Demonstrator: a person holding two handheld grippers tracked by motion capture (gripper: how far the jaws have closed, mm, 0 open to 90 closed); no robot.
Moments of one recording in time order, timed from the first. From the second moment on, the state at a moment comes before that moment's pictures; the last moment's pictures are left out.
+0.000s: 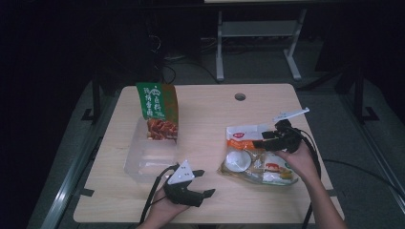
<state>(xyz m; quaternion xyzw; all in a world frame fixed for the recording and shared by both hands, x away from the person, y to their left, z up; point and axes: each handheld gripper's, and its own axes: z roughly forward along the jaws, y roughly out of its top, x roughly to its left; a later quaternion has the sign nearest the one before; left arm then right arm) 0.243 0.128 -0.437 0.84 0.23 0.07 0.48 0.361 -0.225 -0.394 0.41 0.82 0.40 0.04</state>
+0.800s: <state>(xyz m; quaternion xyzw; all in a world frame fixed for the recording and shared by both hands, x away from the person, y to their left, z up) 0.243 0.127 -0.438 0.84 0.23 0.07 0.48 0.369 -0.236 -0.423 0.44 0.82 0.37 0.01</state>
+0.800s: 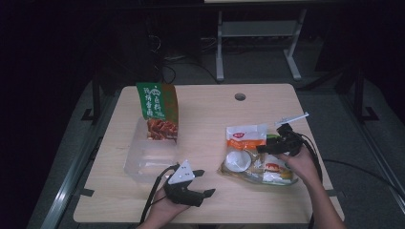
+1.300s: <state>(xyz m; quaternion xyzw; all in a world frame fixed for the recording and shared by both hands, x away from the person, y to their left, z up) 0.245 0.127 -0.438 0.85 0.23 0.07 0.48 0.383 -0.215 -0.440 0.44 0.81 0.38 -0.04</state>
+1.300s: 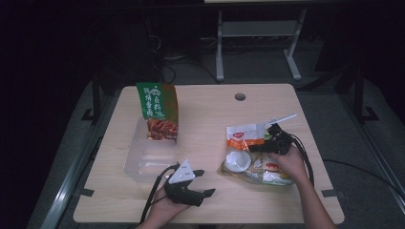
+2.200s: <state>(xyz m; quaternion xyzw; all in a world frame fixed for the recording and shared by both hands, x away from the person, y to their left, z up) 0.251 0.119 -0.434 0.84 0.25 0.06 0.49 0.336 -0.201 -0.405 0.33 0.82 0.47 0.01</state>
